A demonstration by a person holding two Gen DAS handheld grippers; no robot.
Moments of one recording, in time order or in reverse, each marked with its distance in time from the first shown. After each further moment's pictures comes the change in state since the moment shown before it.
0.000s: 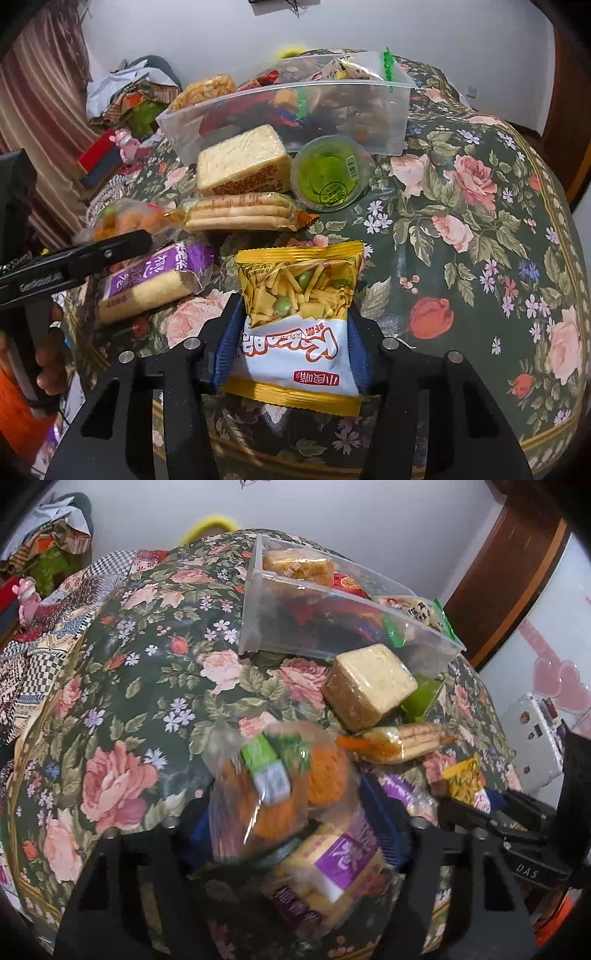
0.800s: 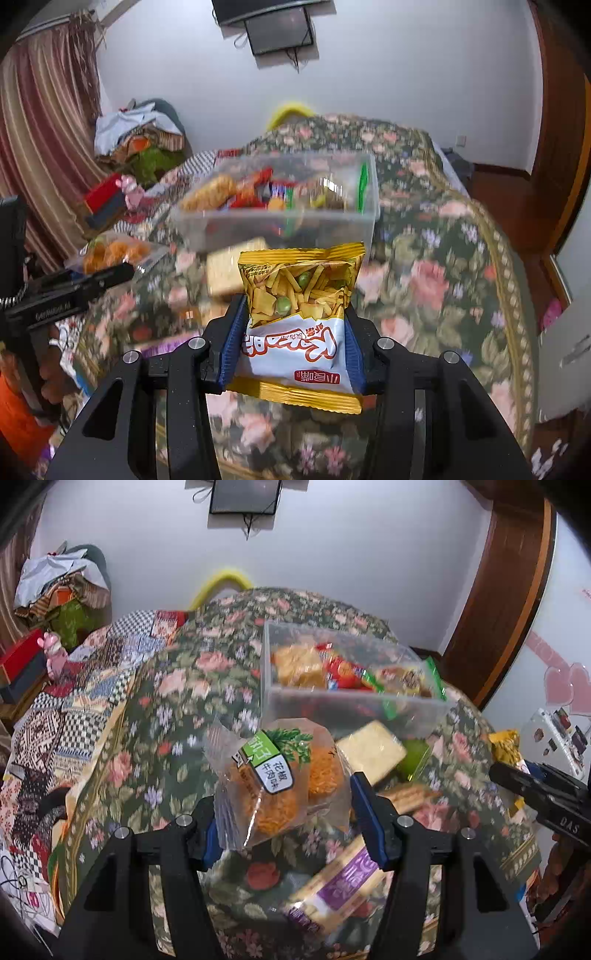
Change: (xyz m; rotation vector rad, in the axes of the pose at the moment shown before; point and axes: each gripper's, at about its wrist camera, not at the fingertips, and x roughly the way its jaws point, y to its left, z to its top) left arm -0.065 -0.019 0.037 0.079 -0.185 0.104; right arm -0.059 -0.005 0.051 -0.029 -0.211 -0.026
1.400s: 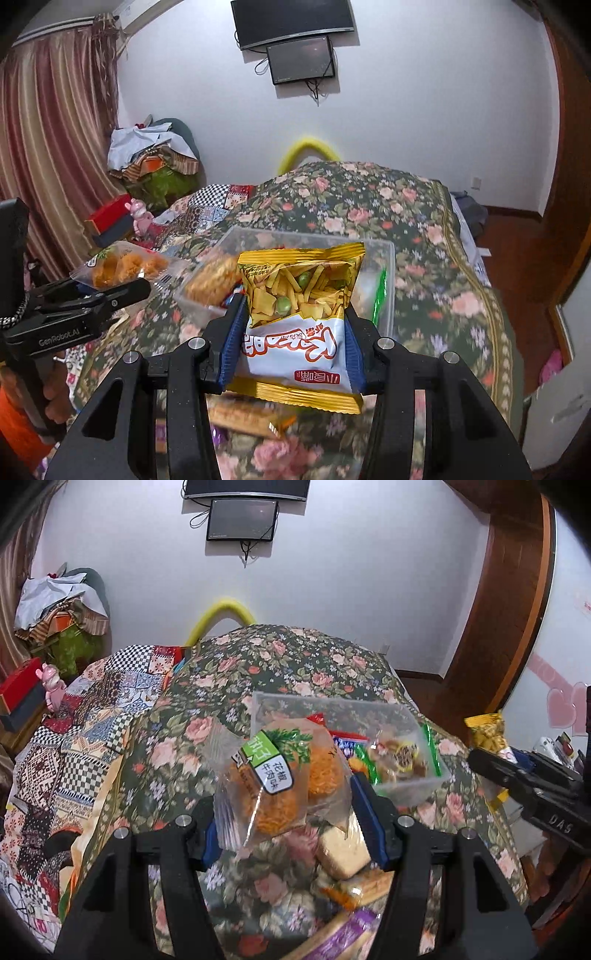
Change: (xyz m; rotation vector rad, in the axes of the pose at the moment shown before) left arm 0.009 -0.018 0.076 0.010 -0.079 0.010; right arm 0.015 0.012 0.079 -0.087 -0.099 0.031
